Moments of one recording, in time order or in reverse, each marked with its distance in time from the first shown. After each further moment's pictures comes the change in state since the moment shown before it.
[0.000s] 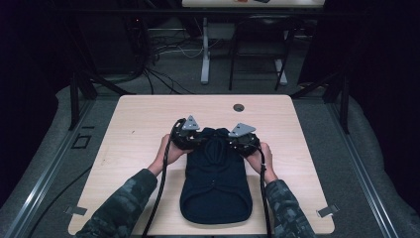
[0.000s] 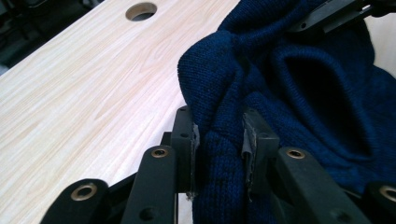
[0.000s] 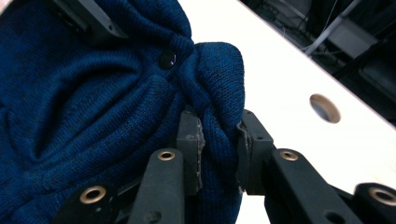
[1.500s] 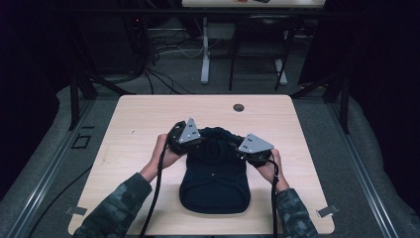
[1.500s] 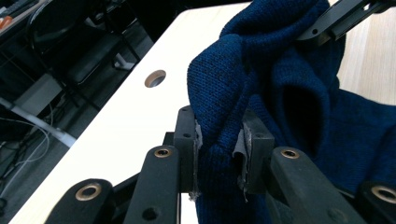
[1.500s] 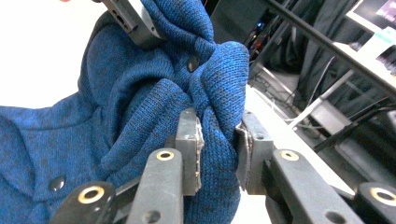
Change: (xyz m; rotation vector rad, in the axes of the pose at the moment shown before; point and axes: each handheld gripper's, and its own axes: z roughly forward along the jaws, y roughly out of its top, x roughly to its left) left arm -0.045 0.022 -0.049 -0.102 0.124 0.283; right arm 0.015 -0.007 -0.061 -0.259 0.004 -0.151
